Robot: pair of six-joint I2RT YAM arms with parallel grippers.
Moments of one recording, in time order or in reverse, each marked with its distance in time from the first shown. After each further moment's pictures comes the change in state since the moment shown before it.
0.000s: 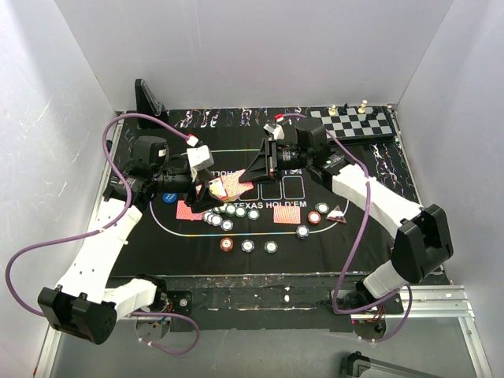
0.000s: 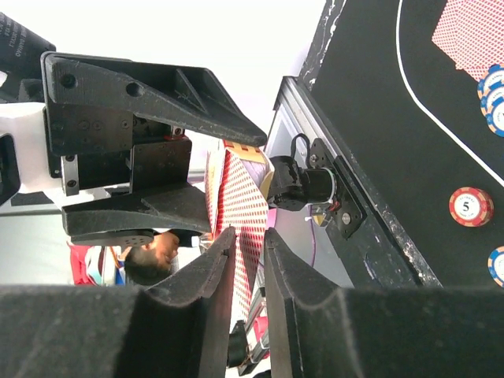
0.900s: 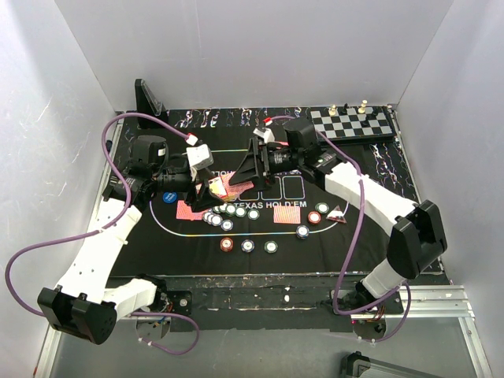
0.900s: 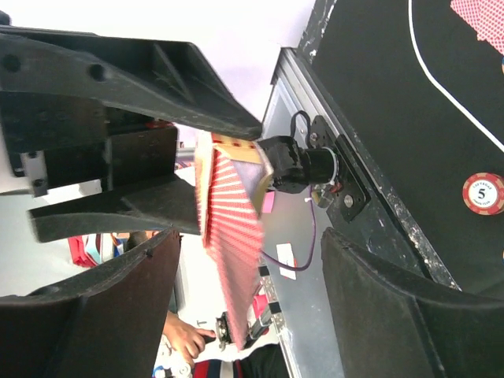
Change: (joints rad) left arm 0.000 0.000 0.006 0.006 0.003 -0.005; right arm 0.038 0.019 0.050 -0.080 -0.011 -0.041
